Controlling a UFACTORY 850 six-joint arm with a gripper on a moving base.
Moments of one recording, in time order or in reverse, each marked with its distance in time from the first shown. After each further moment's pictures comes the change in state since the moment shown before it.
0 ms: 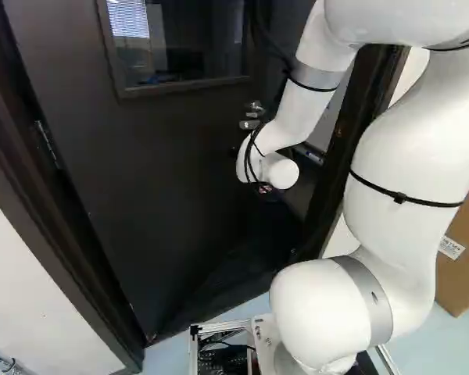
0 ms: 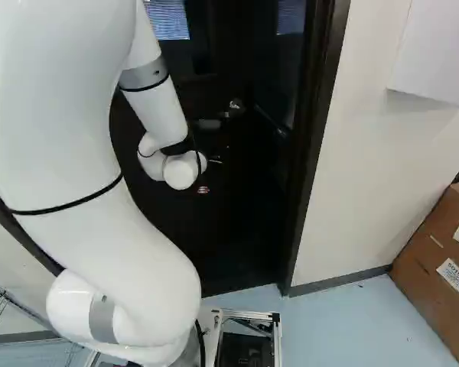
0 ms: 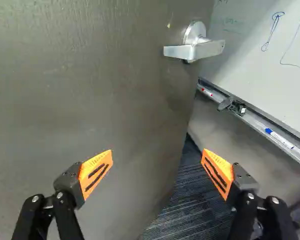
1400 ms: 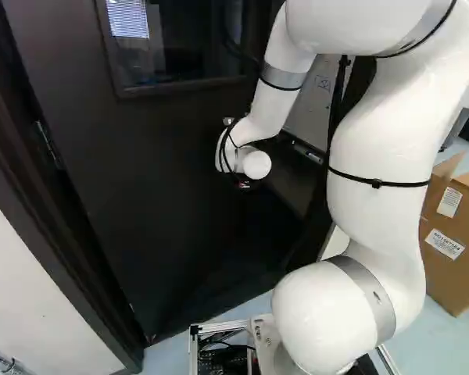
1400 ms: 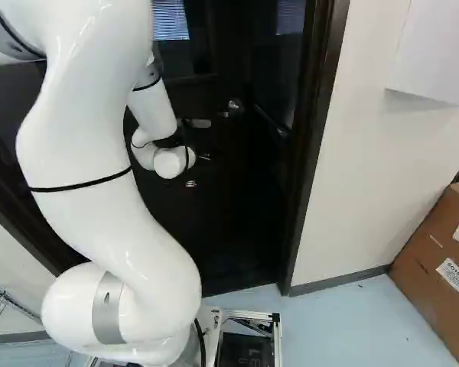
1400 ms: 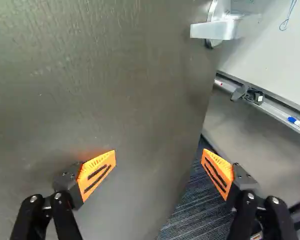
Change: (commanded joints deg) arm 8.4 -7.5 -8.5 11.2 -3.8 0.0
